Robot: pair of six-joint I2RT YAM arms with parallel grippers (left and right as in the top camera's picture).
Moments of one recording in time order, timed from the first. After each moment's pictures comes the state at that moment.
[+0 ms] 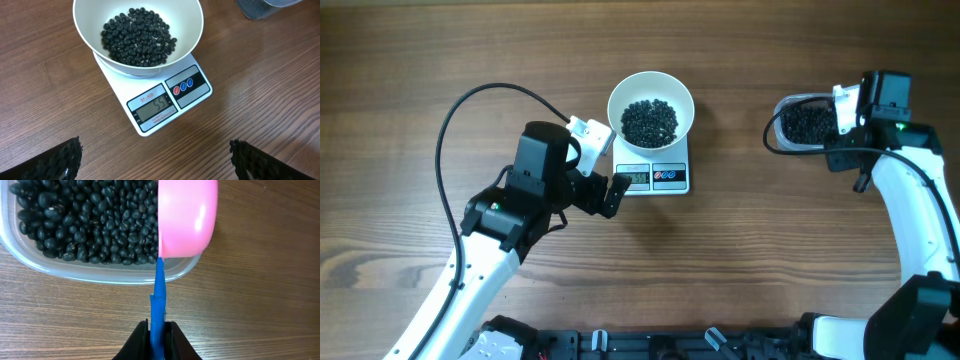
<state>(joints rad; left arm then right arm) -0.38 1.15 0.90 -0.59 0.23 0.04 -0.15 1.52 1.12 -0.77 0.21 -0.37</state>
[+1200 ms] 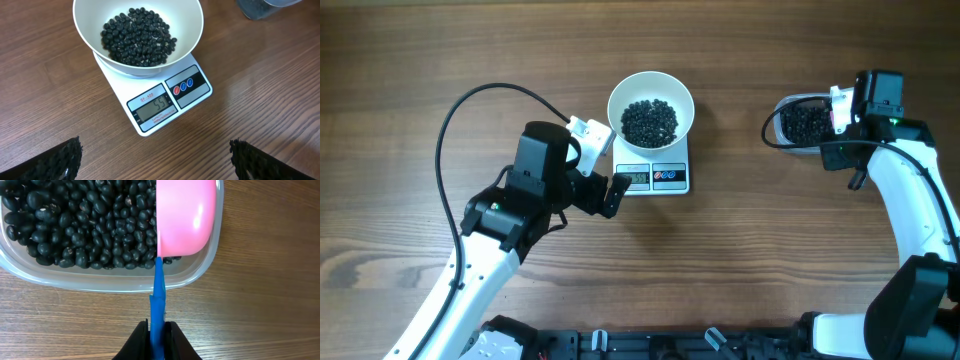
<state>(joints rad) -0.38 1.15 0.90 -0.59 0.23 0.04 -0.15 1.57 1.12 -0.75 0.20 -0.33</state>
